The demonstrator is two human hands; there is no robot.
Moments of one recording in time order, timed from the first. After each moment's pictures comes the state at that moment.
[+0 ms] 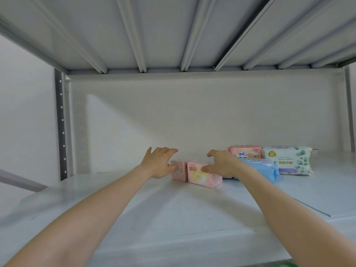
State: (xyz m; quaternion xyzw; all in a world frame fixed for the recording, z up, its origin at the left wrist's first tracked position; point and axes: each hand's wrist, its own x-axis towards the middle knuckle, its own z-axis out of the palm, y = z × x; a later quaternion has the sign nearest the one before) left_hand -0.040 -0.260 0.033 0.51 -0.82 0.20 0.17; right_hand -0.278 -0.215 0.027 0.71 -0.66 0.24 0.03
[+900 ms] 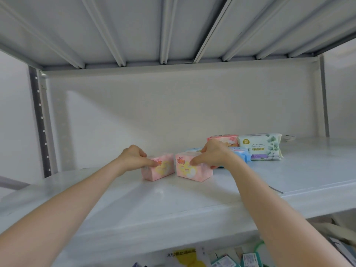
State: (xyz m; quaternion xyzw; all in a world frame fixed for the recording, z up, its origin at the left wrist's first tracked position) left_hand -0.044 -0.225 0.031 0.59 -0.72 -0.13 0.33; right_hand -0.308 -0.169 0.024 0.66 -0.64 0.37 -0.11
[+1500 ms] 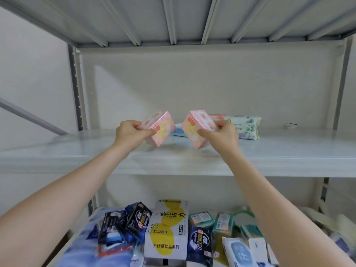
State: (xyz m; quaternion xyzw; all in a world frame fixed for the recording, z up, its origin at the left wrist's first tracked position) left_hand -0.124 -0.057 -0.005 0.54 -0.56 -0.11 0.61; right_hand -0.379 -0.049 -0.011 0.59 -0.49 0.62 -0.18
